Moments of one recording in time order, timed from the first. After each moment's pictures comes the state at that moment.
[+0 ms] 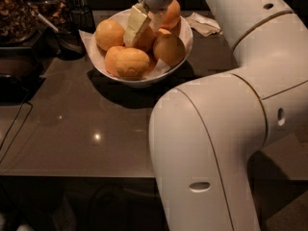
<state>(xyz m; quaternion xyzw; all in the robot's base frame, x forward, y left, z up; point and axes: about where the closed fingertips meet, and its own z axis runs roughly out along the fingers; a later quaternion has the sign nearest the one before) 0.682 0.017 0.956 -0.45 0.88 0.13 0.13</state>
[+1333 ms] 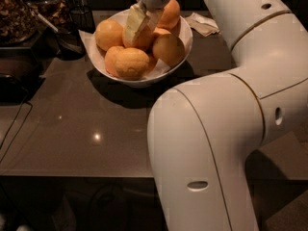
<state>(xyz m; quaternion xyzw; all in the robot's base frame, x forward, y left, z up) 0.690 0.023 0.957 -0.45 0.87 0.13 0.15</state>
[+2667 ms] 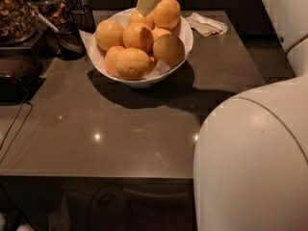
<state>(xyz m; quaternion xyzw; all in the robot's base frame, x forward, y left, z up) 0.668 0.003 1.028 -0.48 0.82 0.15 0.26</state>
